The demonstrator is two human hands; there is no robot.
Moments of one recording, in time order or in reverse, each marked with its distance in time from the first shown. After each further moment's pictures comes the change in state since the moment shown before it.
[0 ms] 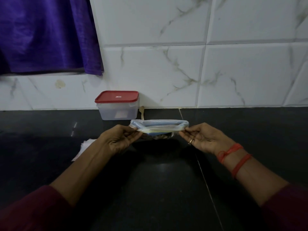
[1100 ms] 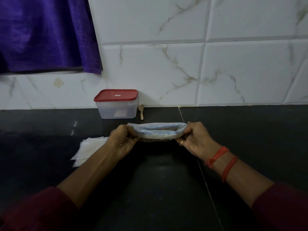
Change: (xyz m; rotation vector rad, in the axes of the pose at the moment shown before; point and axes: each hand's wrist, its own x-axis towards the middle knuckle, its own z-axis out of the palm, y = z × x) left_hand 0.009 -0.020 0.002 -0.023 0.061 0.092; right_hand -0.010 0.026 0.025 0.013 0.088 -0.174
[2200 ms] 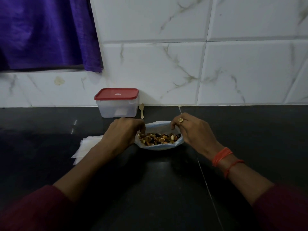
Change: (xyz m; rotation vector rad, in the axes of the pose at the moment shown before) left_hand -0.016 0.015 -0.007 1.935 -0.164 1.108; right_hand 0.013 -0.006 -0.029 -1.654 -0.208 -1.390
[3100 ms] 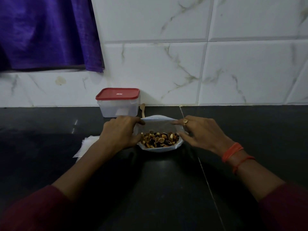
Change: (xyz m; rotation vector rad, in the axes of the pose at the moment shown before) left_hand -0.002 -0.002 -0.006 0.154 -0.018 -0.158; right_hand 0.000 0.022 -0.009 -0.106 -0.159 -0.106
